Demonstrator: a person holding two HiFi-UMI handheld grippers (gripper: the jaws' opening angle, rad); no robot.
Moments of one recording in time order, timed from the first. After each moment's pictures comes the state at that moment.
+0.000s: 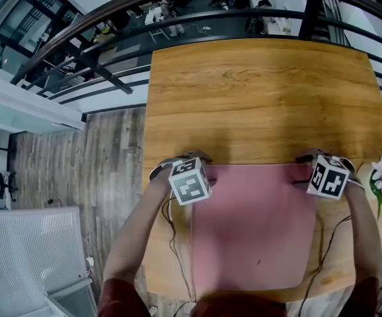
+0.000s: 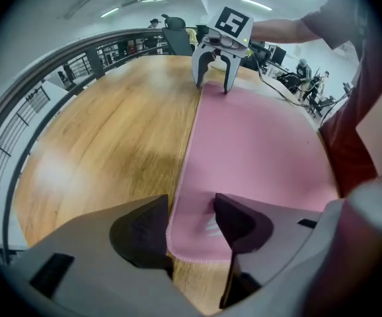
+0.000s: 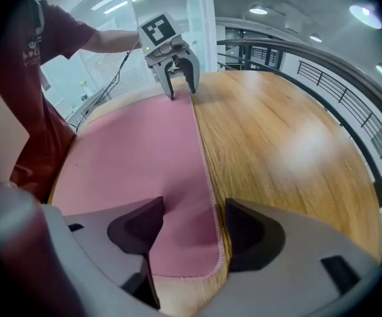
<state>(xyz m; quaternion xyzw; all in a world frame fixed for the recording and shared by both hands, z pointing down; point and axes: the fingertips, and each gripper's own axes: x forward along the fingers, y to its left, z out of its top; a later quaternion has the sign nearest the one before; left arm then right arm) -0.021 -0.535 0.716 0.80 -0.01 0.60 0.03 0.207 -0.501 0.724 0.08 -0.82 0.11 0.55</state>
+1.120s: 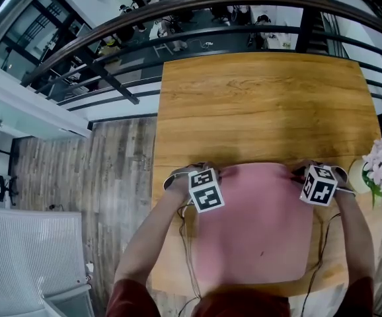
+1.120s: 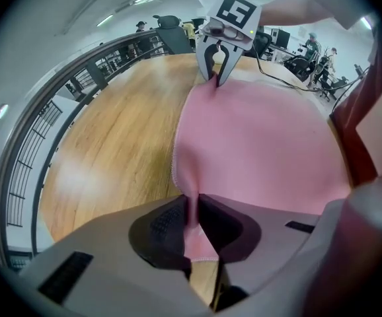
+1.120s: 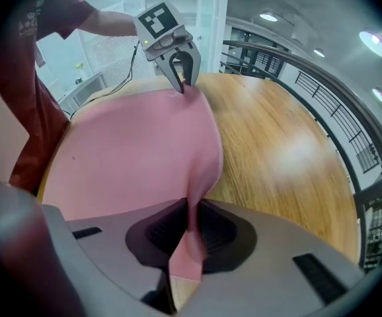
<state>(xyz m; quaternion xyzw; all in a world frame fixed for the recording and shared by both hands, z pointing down) -0.022 -0.493 0.694 0.79 -0.06 0.61 -0.03 0.195 -0.457 0.700 0.12 -0.81 0.05 0.58</state>
